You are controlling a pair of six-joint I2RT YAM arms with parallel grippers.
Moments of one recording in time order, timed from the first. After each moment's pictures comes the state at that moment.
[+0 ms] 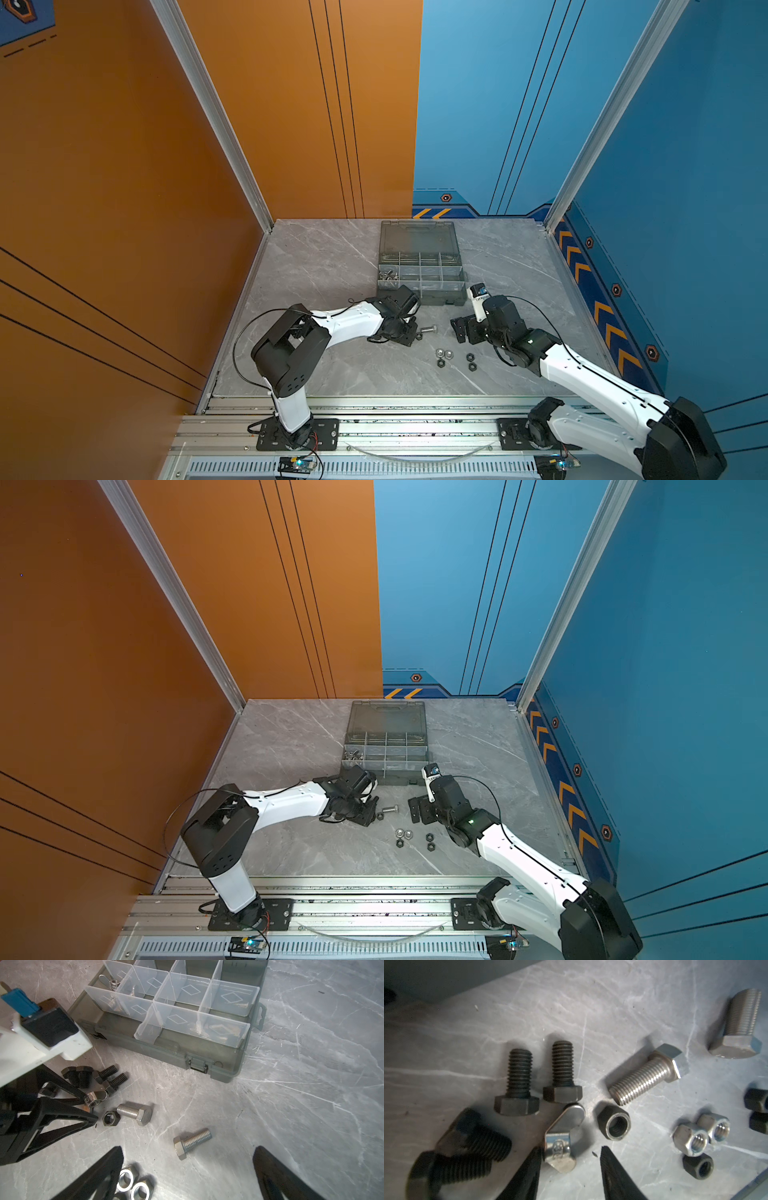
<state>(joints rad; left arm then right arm) -0.78 1.76 1.03 -0.45 0.09 -0.40 0.58 1.05 0.57 -0.26 0.09 0.23</state>
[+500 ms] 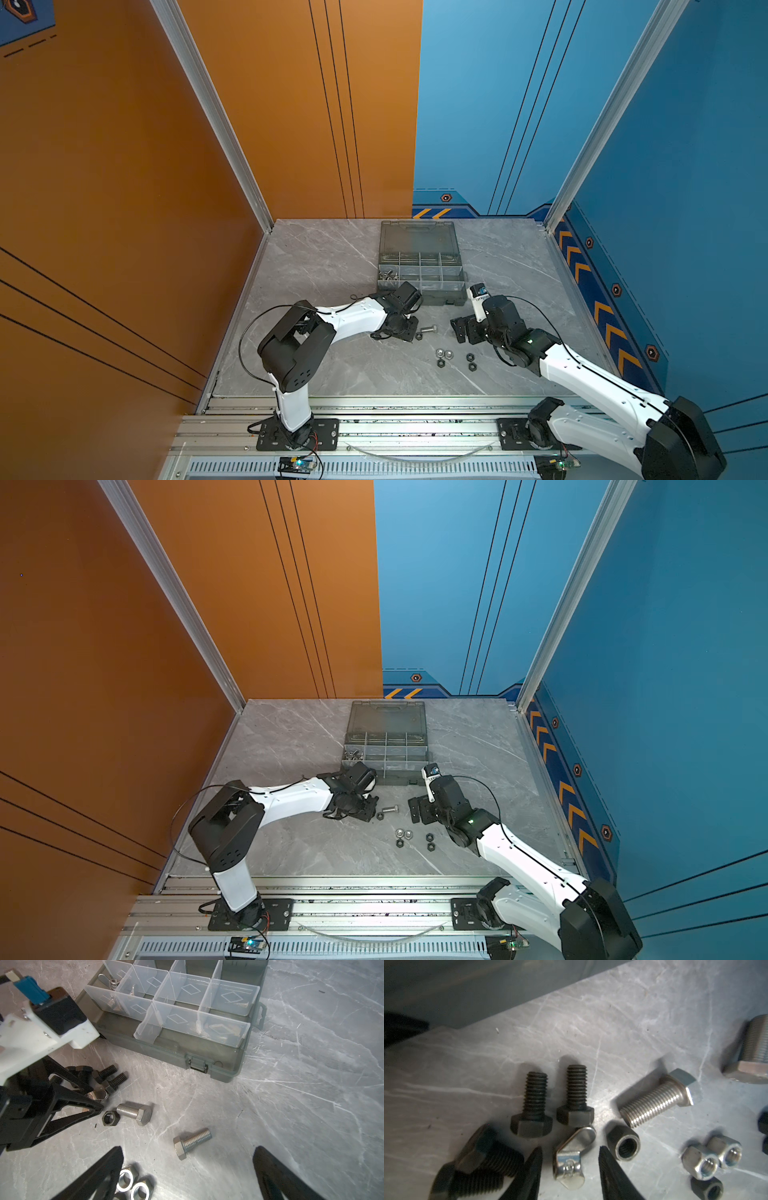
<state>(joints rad) -0.77 1.81 1.10 -0.48 0.05 -0.42 0.58 1.05 0.57 -0.26 0.09 0.23</state>
